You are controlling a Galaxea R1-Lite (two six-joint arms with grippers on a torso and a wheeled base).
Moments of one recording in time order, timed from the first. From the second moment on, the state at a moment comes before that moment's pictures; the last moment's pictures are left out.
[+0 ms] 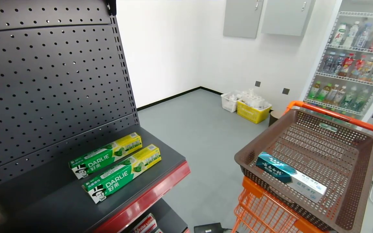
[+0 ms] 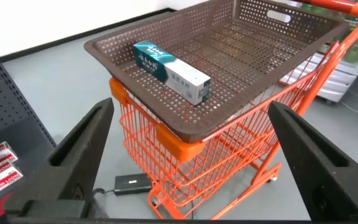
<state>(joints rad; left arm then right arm) 0.00 0.01 0.00 0.00 0.10 -0.06 0.00 0.01 0.00 0.00 0.00 0.01</state>
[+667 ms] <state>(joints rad) 0.00 0.01 0.00 0.00 0.10 -0.06 0.00 0.02 -0.07 0.07 0.02 0.00</state>
